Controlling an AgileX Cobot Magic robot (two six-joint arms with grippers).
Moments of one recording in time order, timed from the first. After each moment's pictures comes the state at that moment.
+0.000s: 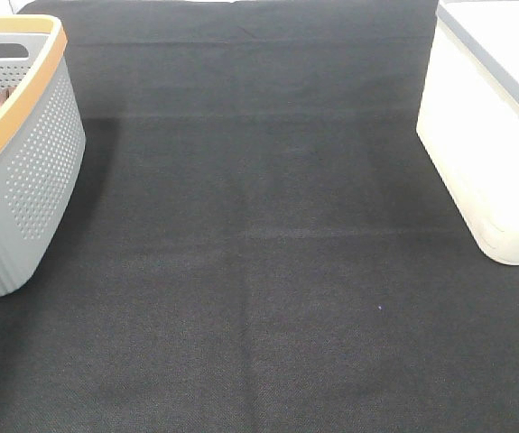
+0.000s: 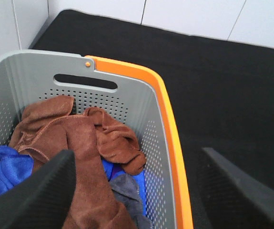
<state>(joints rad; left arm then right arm) -0.03 1.17 -0.83 0.11 0.09 -0.35 0.00 -0.01 -0.51 0.09 1.07 -0.16</state>
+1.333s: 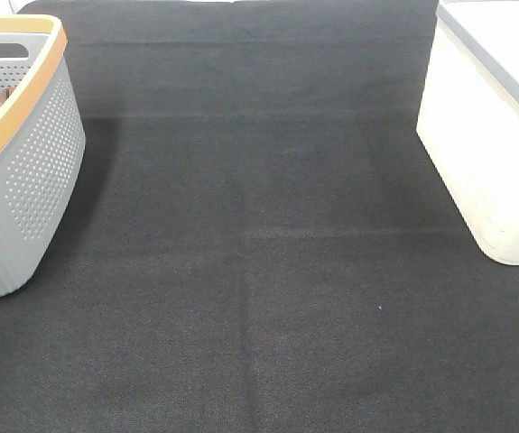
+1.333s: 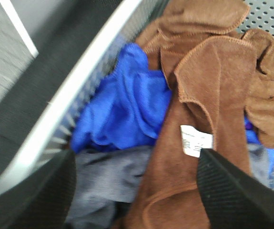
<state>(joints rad) 0.32 1.68 -1.32 -0.10 0.68 -0.28 0.00 -0.01 -0.51 0.09 1.07 -0.16</state>
